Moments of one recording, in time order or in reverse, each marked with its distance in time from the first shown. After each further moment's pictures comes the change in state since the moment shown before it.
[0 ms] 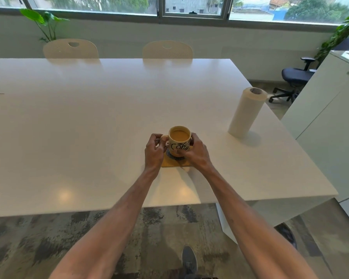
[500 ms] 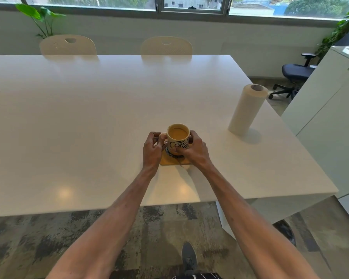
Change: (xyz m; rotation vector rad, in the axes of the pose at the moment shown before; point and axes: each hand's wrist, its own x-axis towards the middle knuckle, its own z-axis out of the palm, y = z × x) left_hand 0.003 -0.004 -0.004 -0.019 -0.022 0.004; right_hand 0.002 0.002 0.003 0.012 0.002 -0.004
